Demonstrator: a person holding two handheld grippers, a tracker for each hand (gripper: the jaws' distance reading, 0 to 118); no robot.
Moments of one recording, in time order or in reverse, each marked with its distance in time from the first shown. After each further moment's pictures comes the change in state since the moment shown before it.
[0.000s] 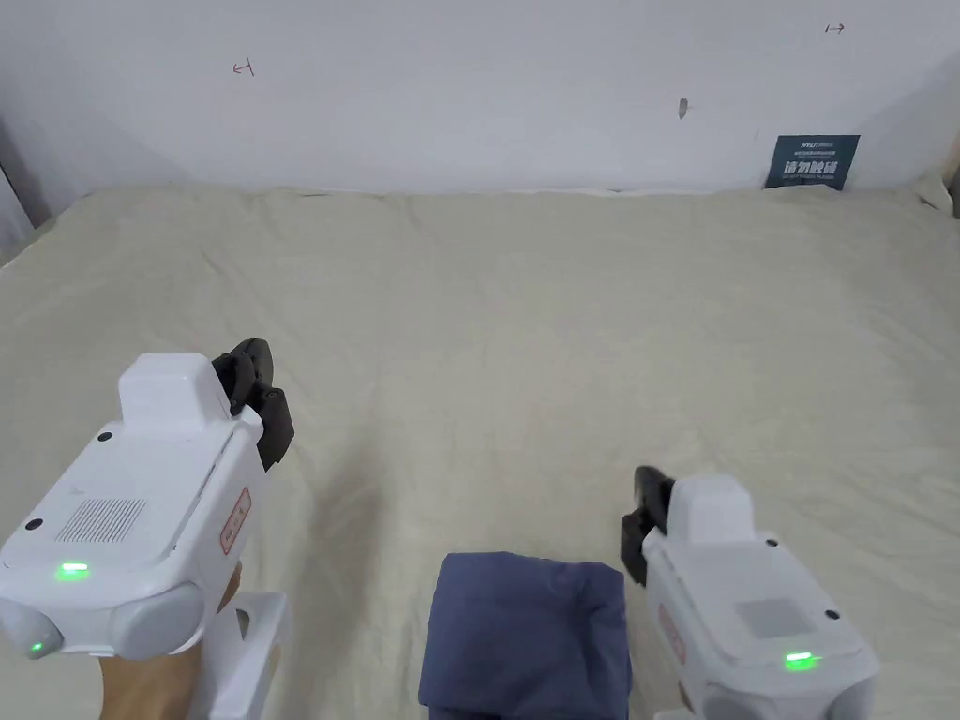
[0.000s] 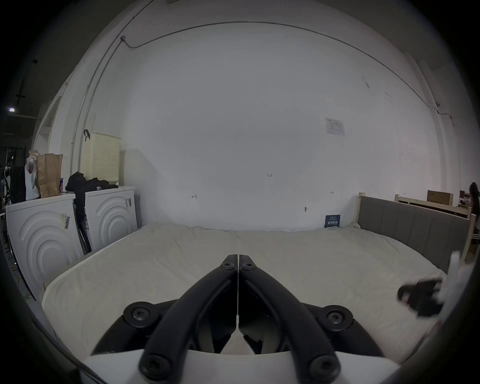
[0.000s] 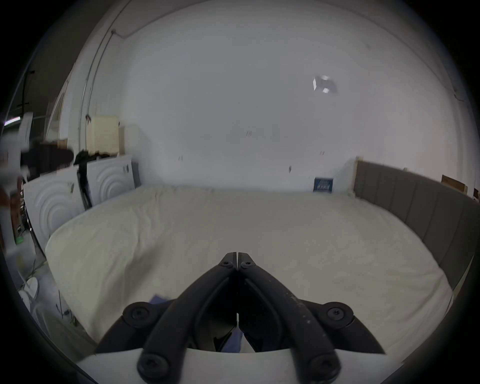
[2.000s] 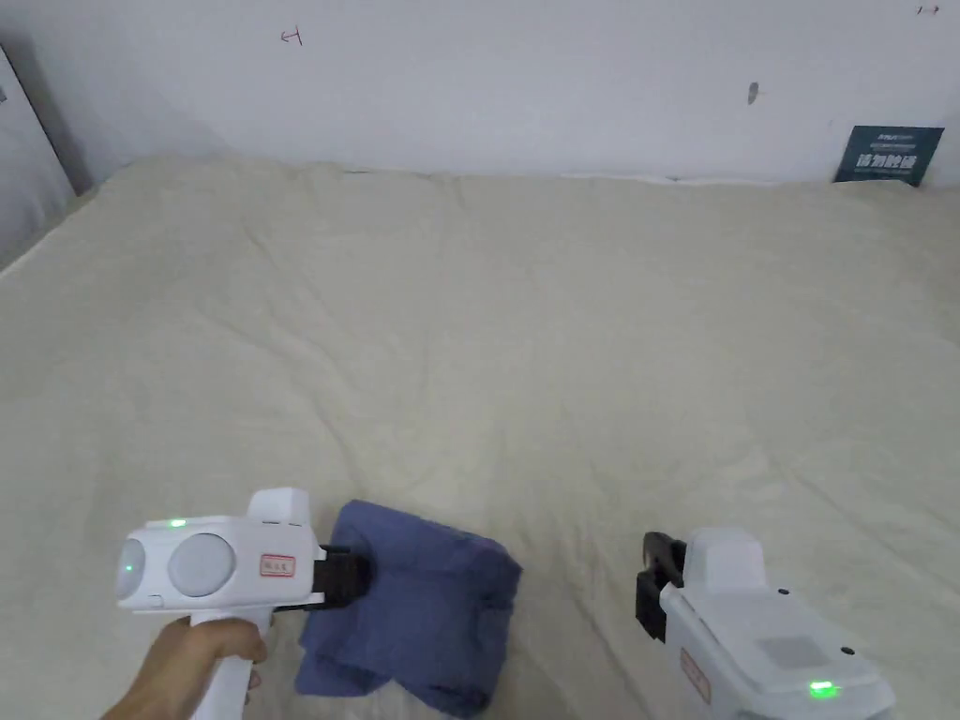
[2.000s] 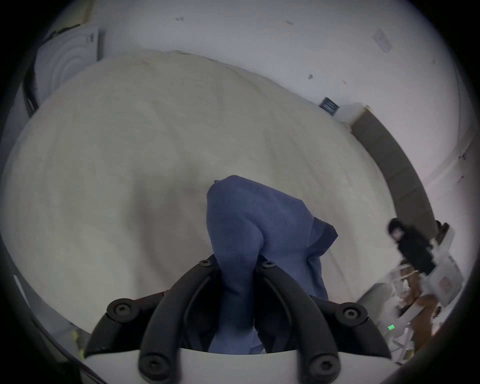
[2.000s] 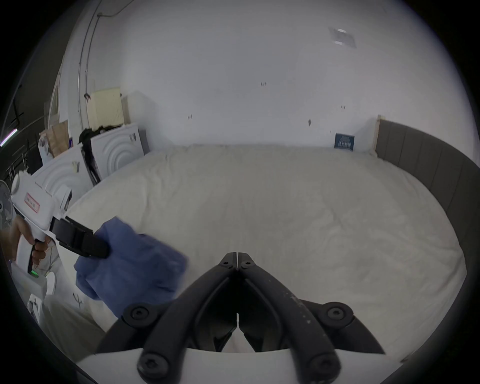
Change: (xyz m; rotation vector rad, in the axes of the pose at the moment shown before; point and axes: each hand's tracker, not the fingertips) left arm -0.093 -0.131 -0.105 -0.940 -0.199 0.230; right arm -0.017 -0.007 -0.045 -0.152 0.073 -0.042
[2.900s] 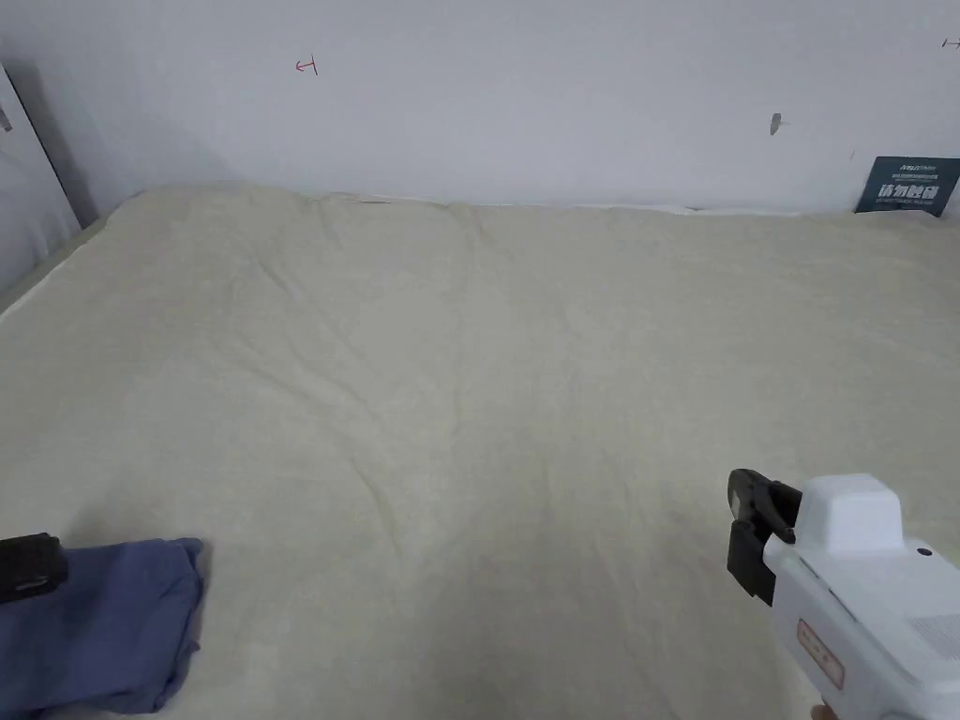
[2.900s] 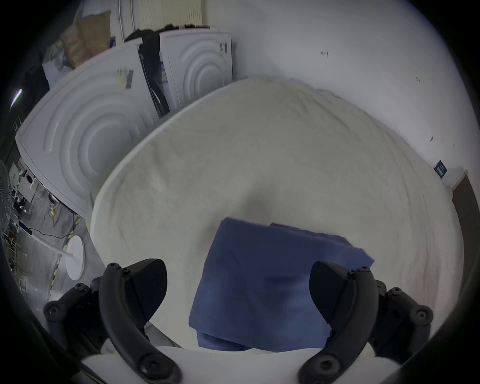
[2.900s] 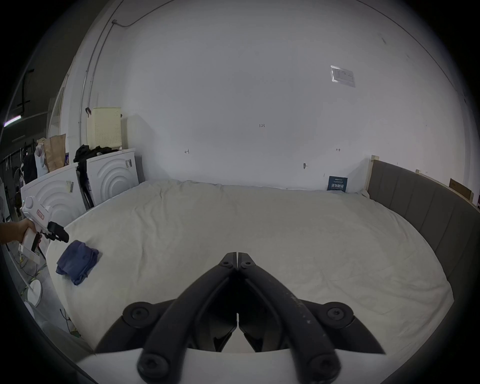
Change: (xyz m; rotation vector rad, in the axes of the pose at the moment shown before) left arm -0.222 0.065 0.090 0.132 0.541 0.255; right arm -0.020 0.083 0.008 0.160 -0.053 0.047
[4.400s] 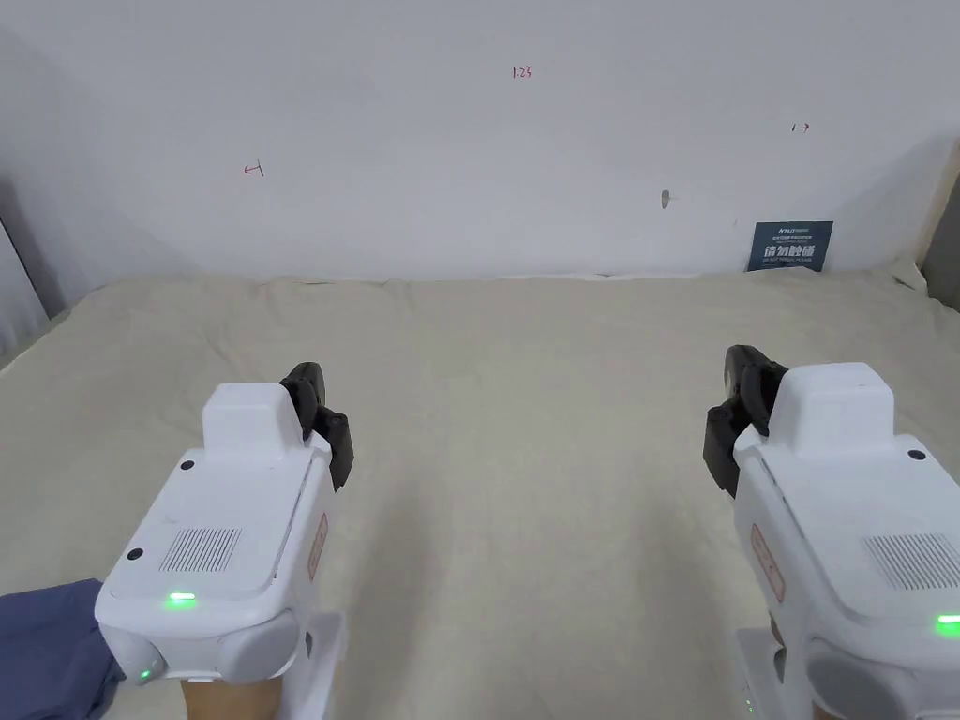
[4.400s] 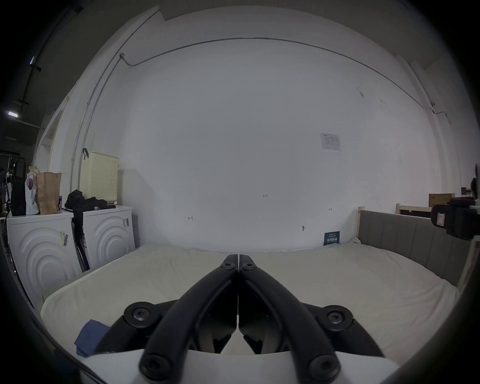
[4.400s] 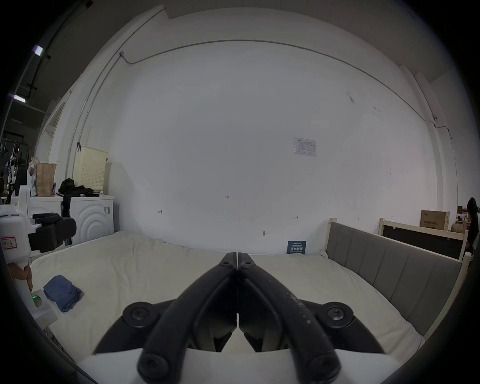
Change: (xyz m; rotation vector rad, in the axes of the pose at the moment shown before) left arm 0.296 -0.133 0.270 0.983 -0.427 -0.210; right arm 0.069 0.070 0.131 0.359 -0.181 0.047
